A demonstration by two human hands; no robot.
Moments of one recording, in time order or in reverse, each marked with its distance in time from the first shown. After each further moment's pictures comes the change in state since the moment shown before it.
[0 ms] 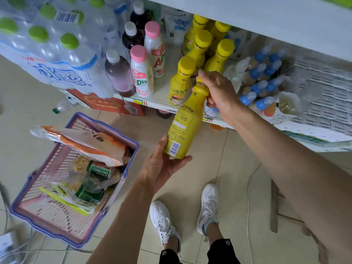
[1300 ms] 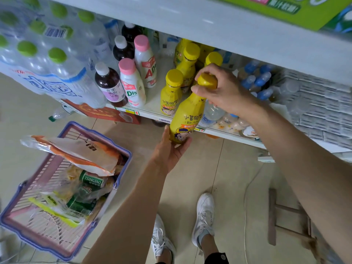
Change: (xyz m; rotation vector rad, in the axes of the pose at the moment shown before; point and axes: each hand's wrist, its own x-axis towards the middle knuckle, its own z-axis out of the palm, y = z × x) left_hand 0.078 0.005 0.056 -0.177 0.128 0.051; right_hand 0.015 -0.029 -0.050 -0.492 -0.173 -0.369
